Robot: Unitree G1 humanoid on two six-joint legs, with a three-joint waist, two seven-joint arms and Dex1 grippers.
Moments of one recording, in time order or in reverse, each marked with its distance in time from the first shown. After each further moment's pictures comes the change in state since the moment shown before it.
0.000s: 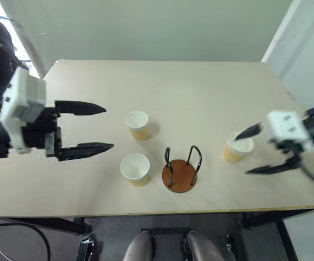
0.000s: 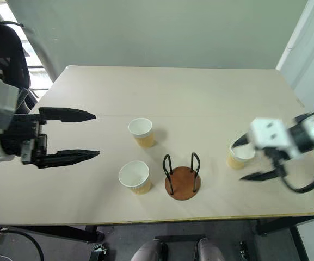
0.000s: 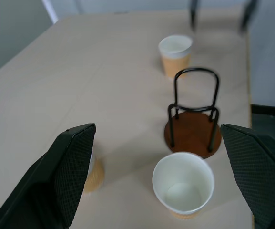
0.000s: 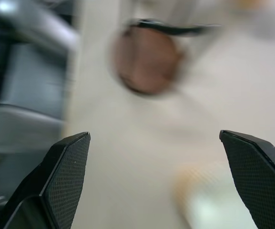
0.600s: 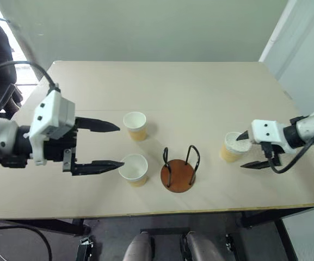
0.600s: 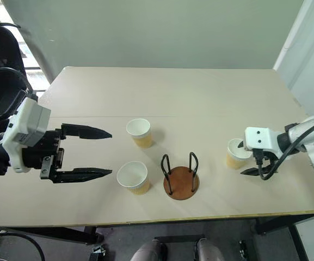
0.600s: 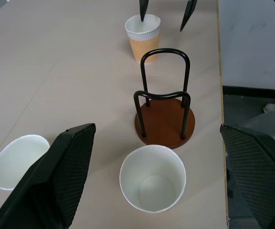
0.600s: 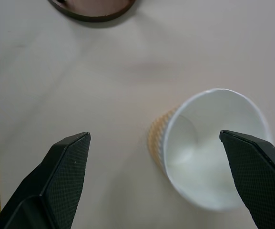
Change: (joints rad) left arm 0.059 0.000 -0.061 -0.073 0.019 0.020 0.011; right arm -0.017 0.197 0.257 0.258 -0.287 -0.182 -0.094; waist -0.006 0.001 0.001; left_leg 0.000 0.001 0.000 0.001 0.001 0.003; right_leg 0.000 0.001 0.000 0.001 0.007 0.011
